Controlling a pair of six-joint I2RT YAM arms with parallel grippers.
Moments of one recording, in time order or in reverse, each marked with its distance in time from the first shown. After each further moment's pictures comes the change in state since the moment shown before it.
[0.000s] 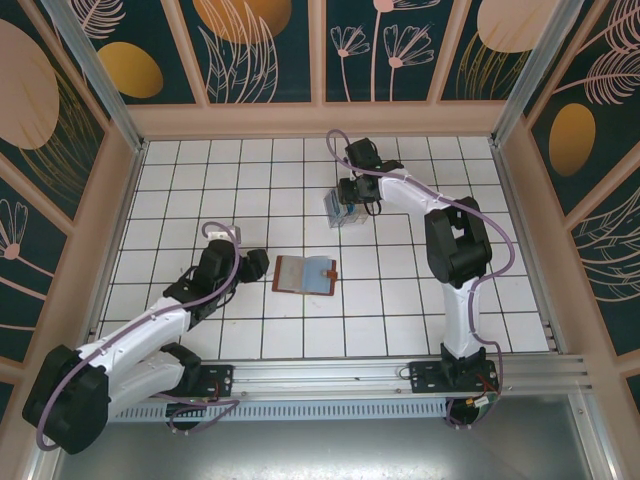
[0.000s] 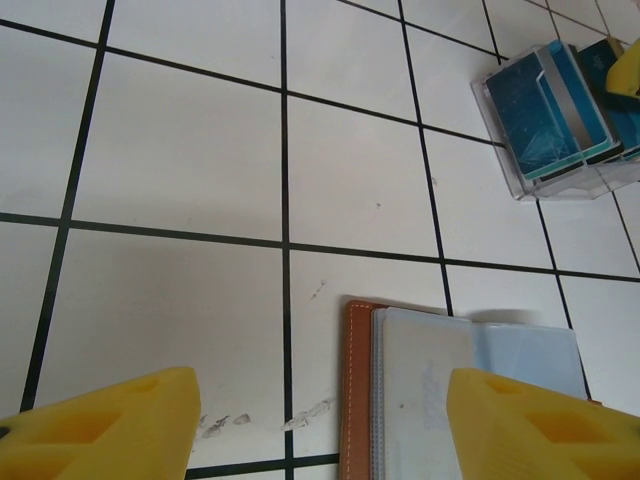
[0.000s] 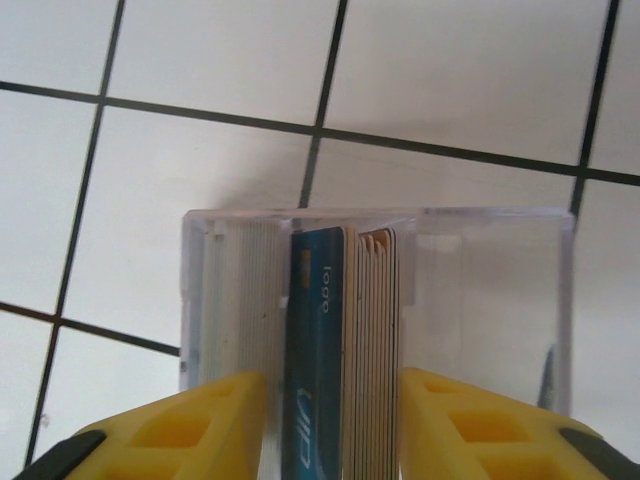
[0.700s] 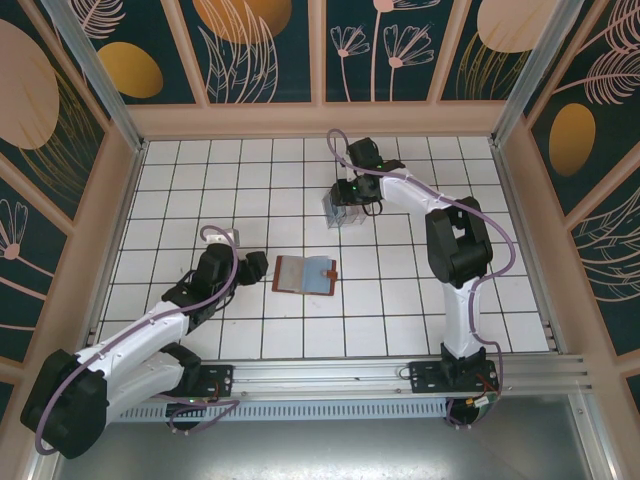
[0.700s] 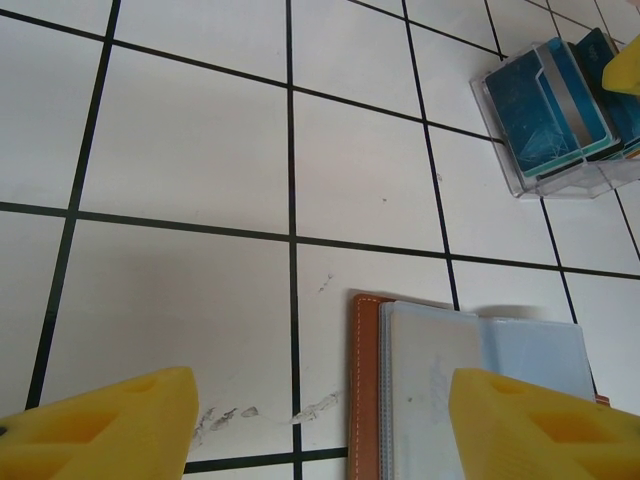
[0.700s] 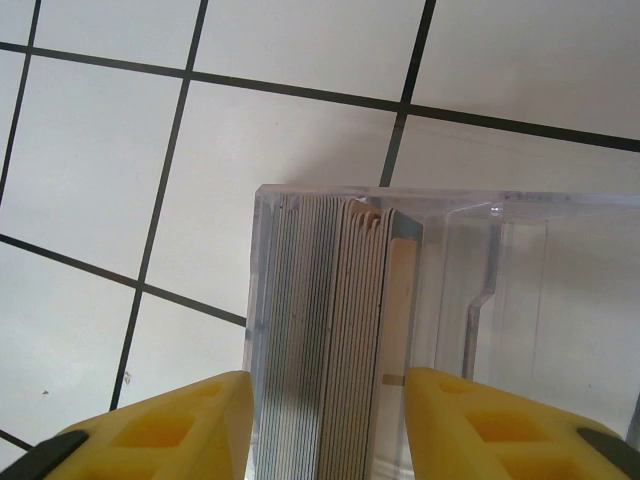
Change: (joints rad) left arm 0.000 -0.021 -0.035 0.023 -0.003 -0.001; right arm -0.007 -0.002 -0.001 -0.001 -0.133 0.001
